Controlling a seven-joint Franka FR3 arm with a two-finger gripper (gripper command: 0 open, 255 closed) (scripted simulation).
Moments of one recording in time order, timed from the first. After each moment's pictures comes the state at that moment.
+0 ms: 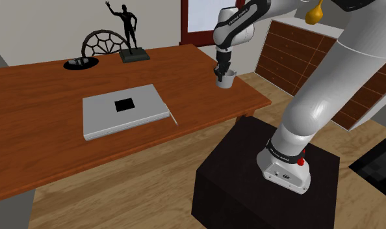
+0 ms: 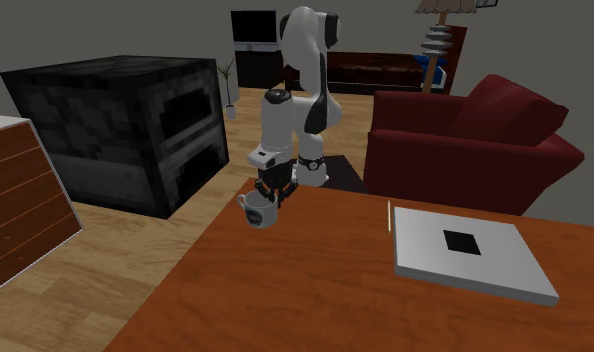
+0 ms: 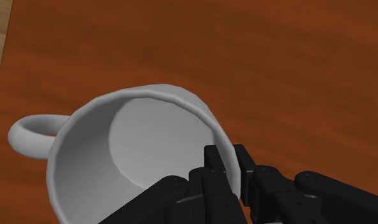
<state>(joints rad) -0.16 -0.08 -0.25 -2.39 -0.11 2.28 -0.28</state>
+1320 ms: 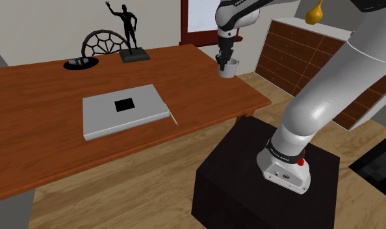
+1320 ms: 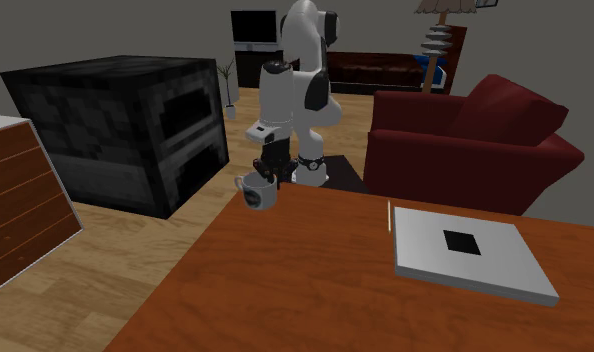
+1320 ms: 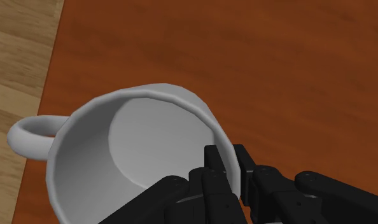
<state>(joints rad) -0.16 -0.18 -0.24 -2.31 -0.12 2.10 -0.27</state>
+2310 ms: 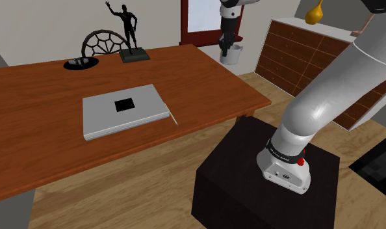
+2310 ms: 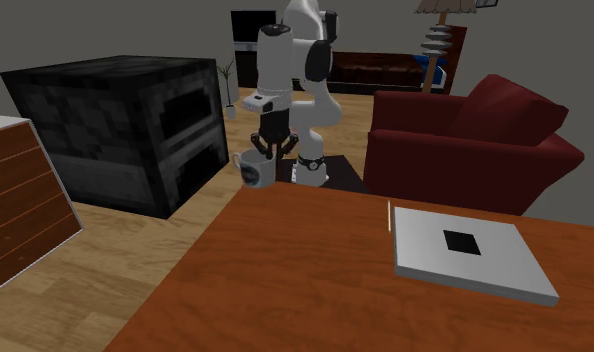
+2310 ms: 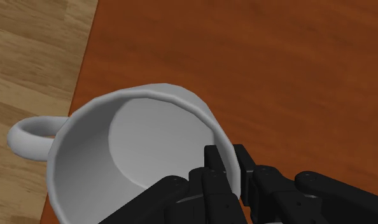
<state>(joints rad) -0.16 -0.24 -0.23 -2.16 -0.12 1.90 -0.28</state>
